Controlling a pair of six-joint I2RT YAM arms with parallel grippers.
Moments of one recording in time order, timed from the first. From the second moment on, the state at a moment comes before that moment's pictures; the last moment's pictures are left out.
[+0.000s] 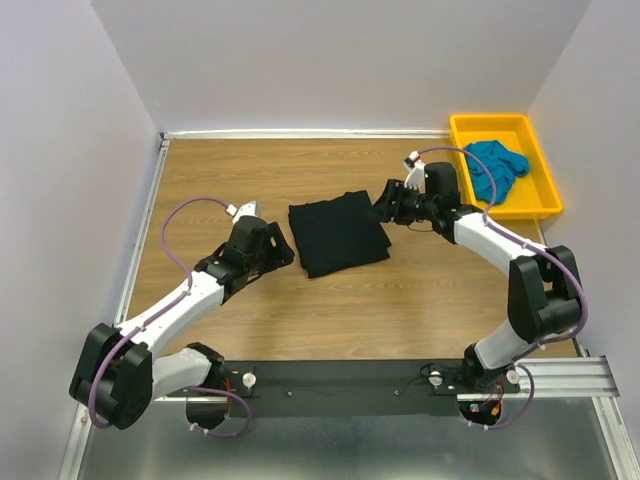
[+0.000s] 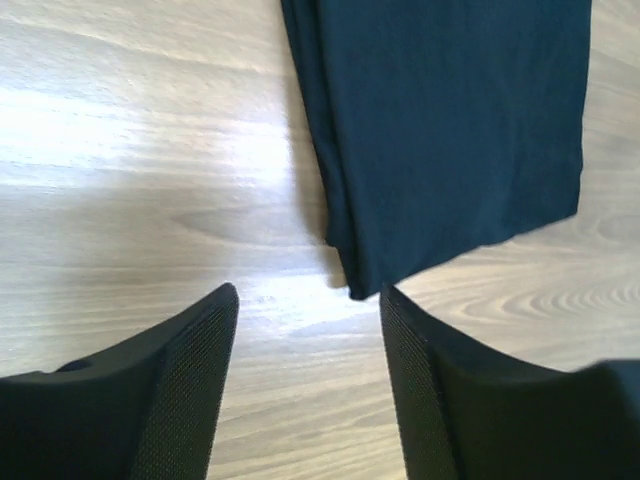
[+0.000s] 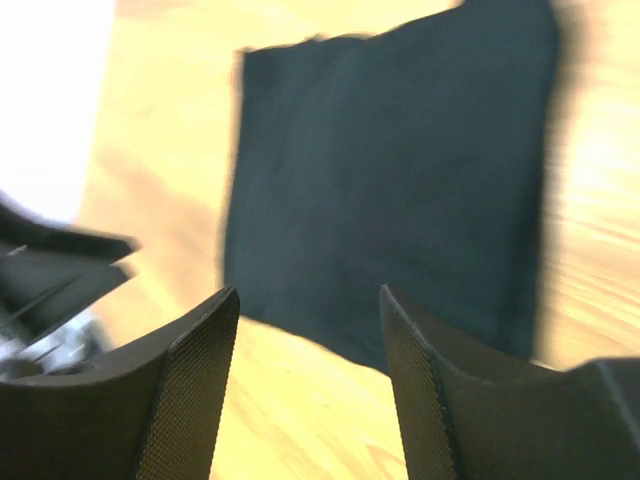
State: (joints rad) left arm -0.50 1.13 0.62 -0.21 -0.09 -0.74; right arm 0.29 1.62 0.96 0.06 -0.59 0.47
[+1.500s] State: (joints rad) left arm -0.43 1.88 1.25 -0.45 -0.28 -0.62; right arm 0.30 1.06 0.88 -0.51 -0.36 0.39
